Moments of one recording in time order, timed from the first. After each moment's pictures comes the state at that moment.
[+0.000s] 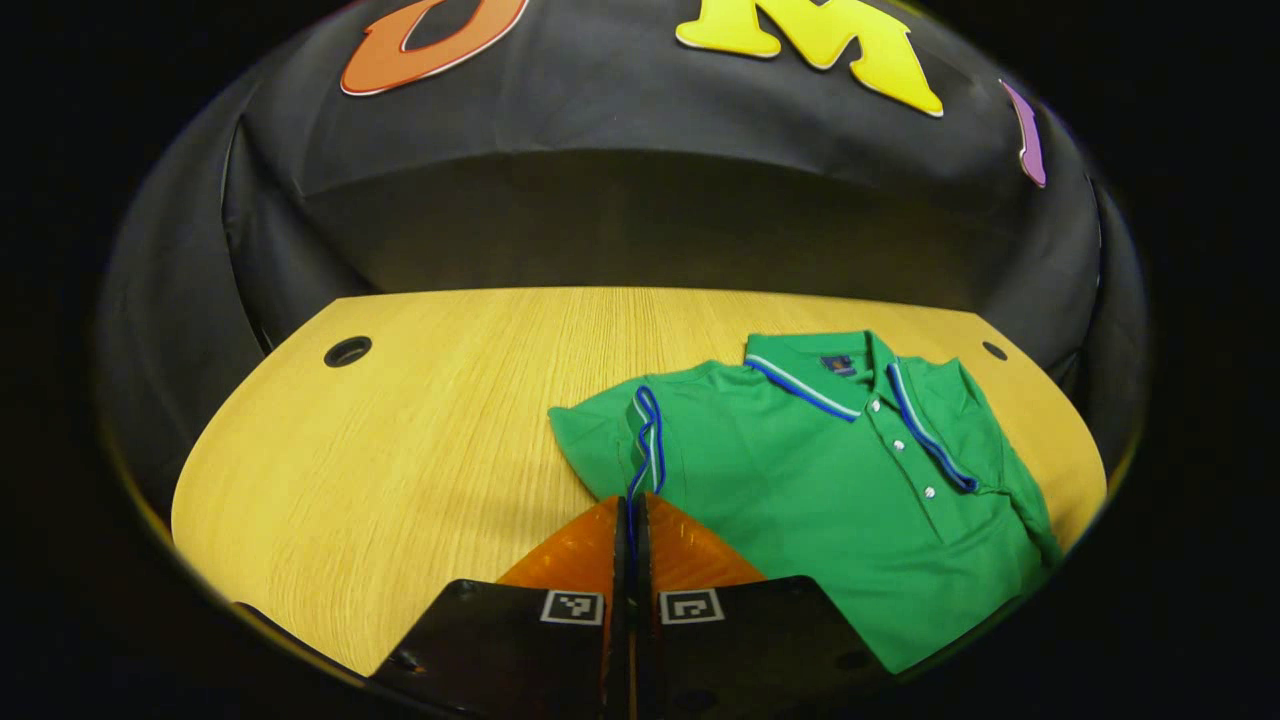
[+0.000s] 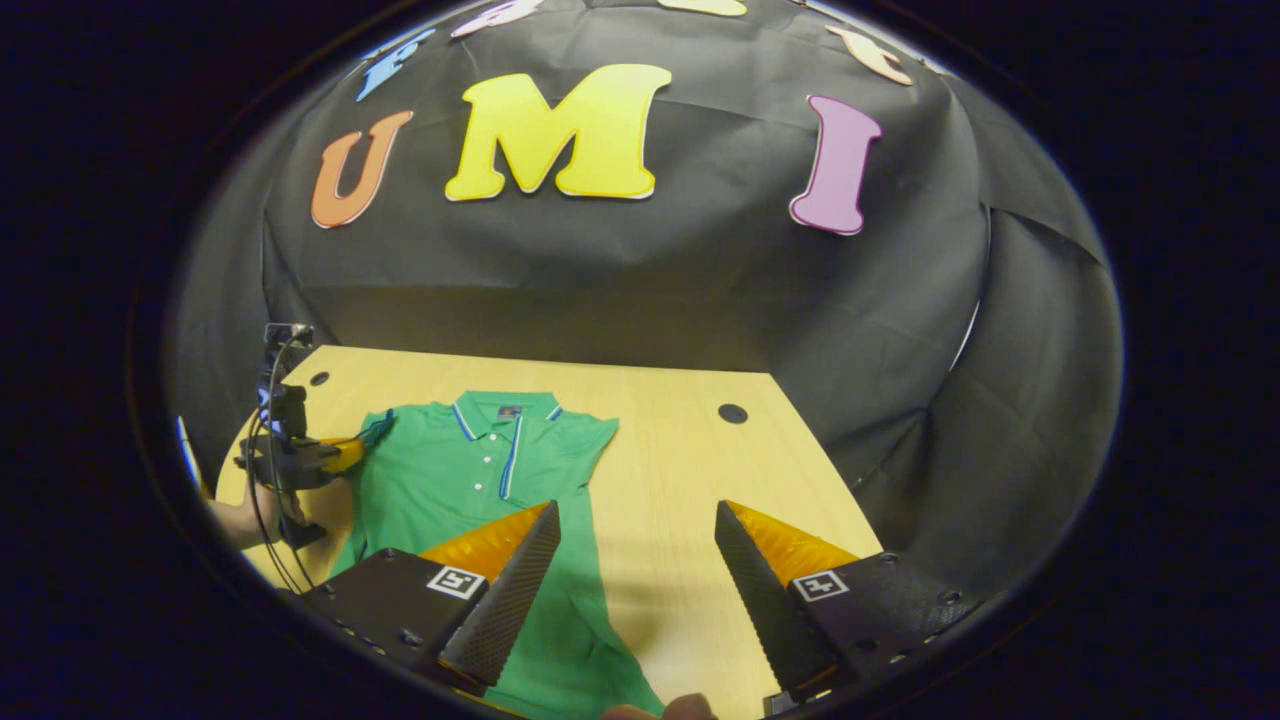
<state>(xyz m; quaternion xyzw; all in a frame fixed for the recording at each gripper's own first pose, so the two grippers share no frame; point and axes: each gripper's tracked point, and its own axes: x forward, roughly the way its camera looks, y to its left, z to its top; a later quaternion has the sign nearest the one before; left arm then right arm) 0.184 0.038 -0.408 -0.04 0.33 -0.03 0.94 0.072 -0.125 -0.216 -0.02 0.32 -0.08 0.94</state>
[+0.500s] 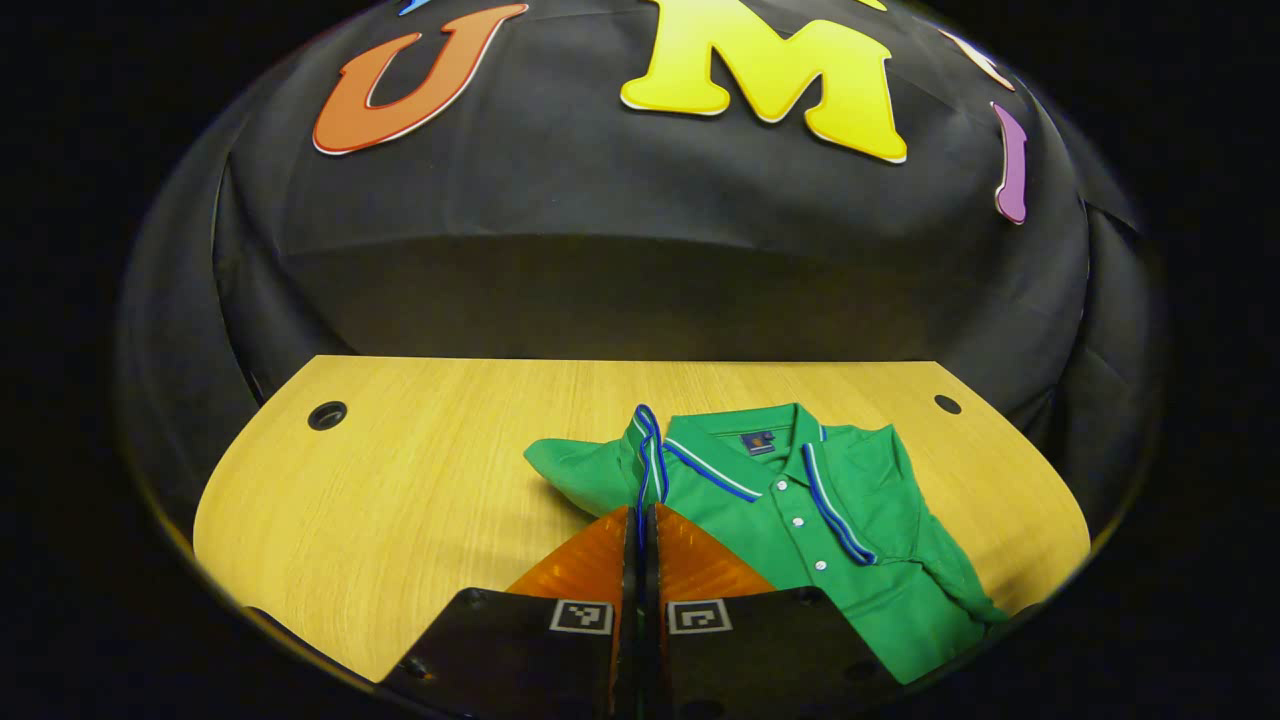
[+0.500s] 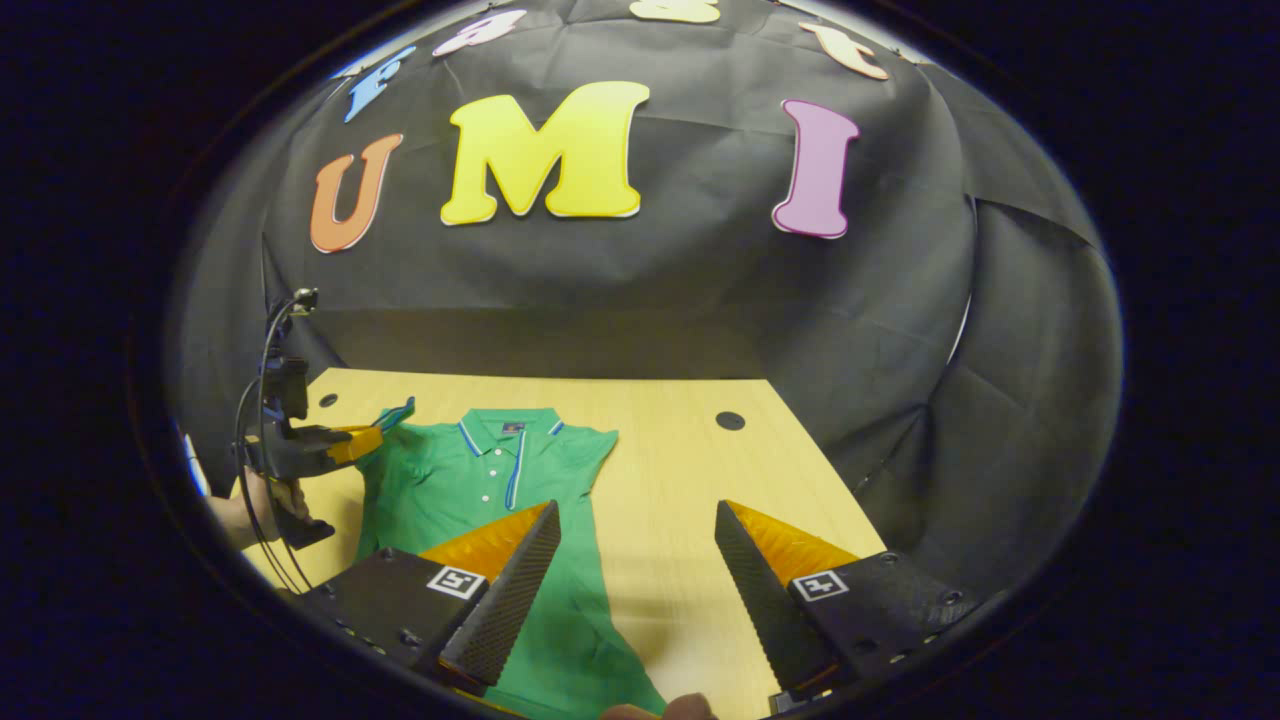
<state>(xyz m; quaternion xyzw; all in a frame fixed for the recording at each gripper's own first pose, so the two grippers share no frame) 0.199 -0.029 -0.347 -0.05 0.30 -0.07 0.95 0.059 -0.137 -0.201 0.01 0.29 -0.08 0.95</state>
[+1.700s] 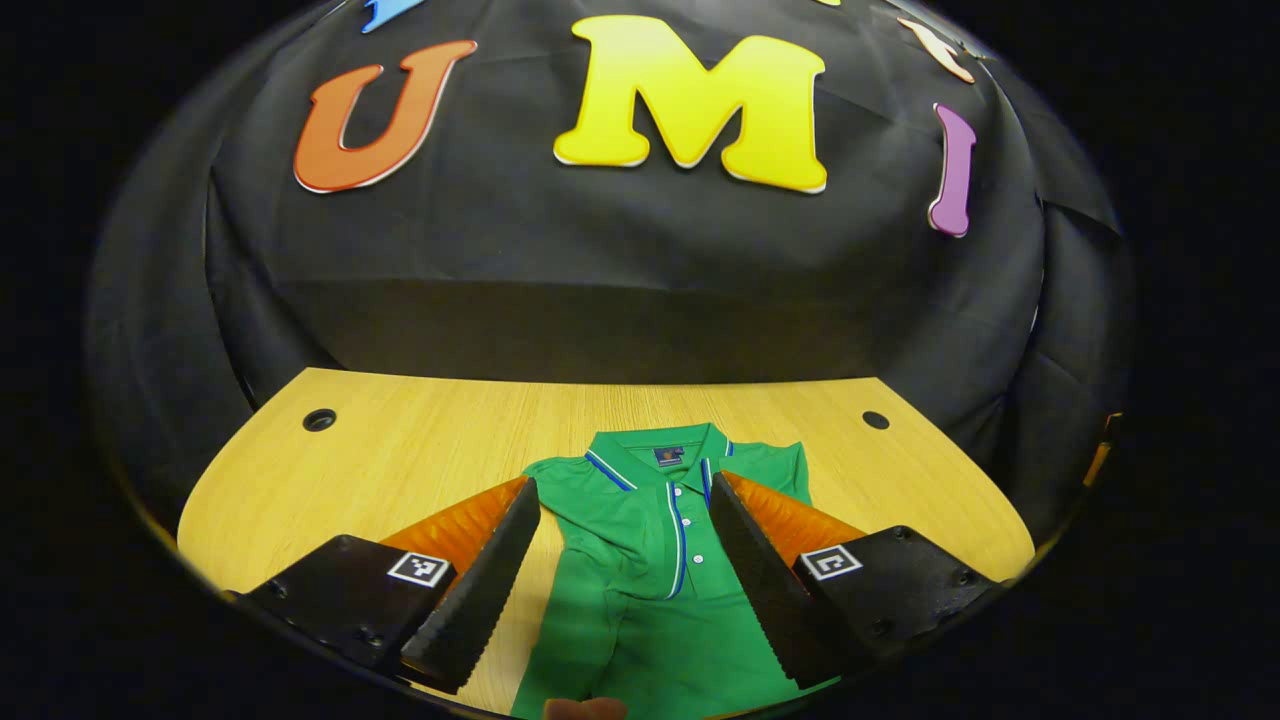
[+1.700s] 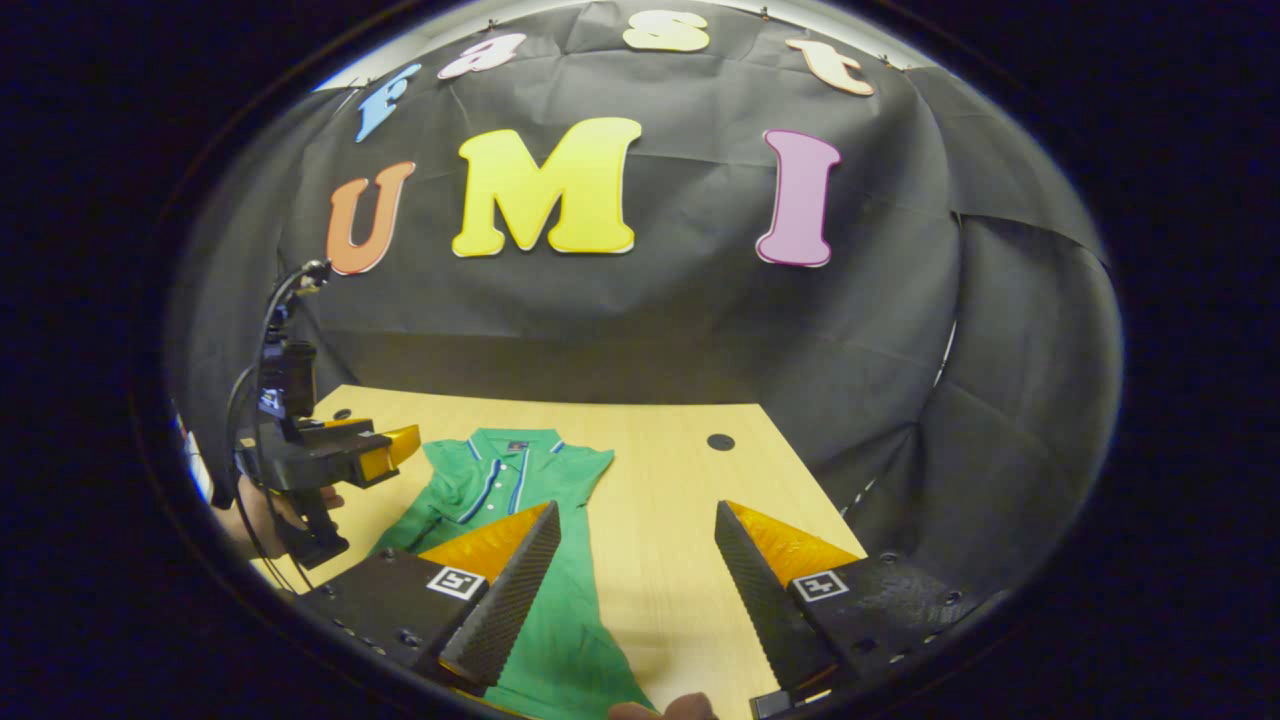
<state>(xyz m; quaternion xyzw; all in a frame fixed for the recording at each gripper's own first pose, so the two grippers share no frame) 0.140 -0.065 -0.256 -0.06 0.24 -0.05 0.97 0.032 -0.135 -0.177 0.00 0.25 -0.05 0.97</state>
